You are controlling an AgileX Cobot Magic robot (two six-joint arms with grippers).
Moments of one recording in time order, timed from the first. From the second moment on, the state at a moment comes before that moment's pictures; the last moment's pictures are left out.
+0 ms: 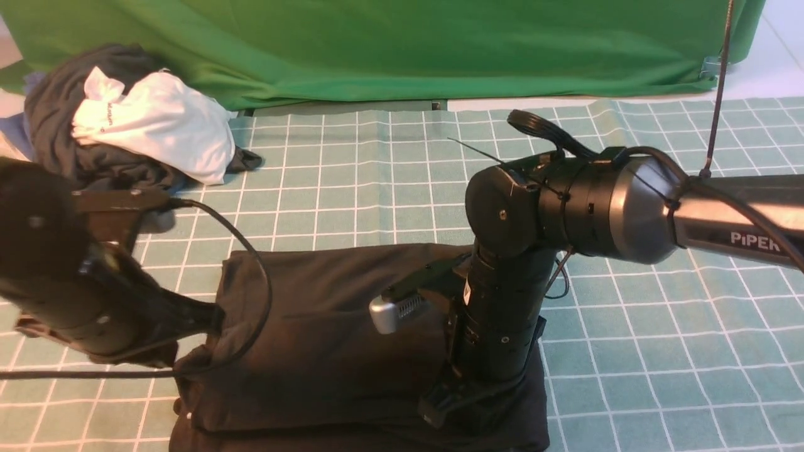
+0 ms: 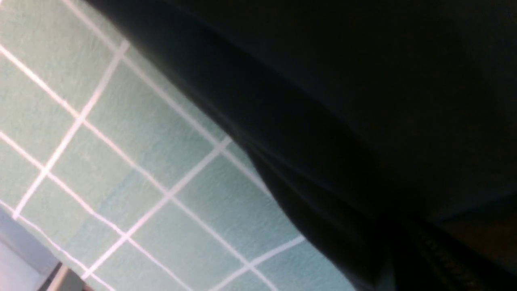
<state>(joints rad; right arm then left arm) 0.78 2.00 -1.36 0.38 1.07 -0.20 -0.16 1.32 -0.81 -0.02 0.89 -0.17</state>
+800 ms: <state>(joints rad) 0.81 1.82 -1.35 0.35 1.00 -0.17 -0.16 1.45 -0.80 -0.20 0.73 -0.02</state>
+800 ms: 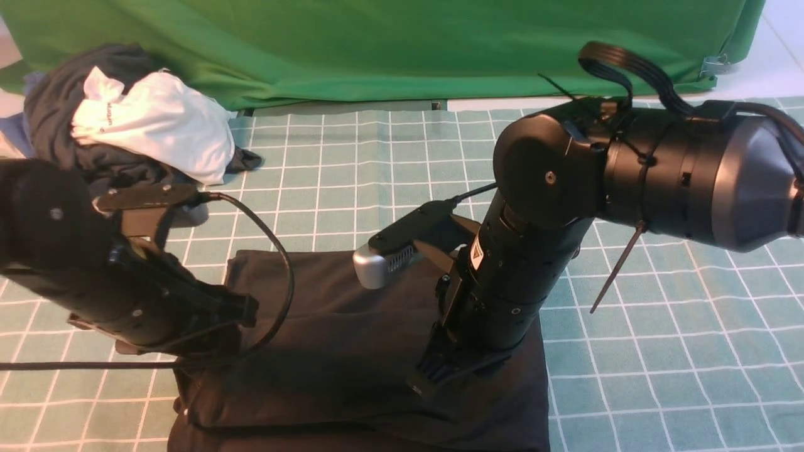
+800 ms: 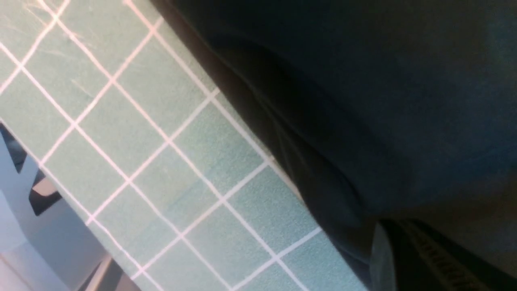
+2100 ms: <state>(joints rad) 0.81 1.82 -1.35 0.35 1.00 -0.17 -0.16 1.37 -0.80 -0.07 0.86 -0.07</state>
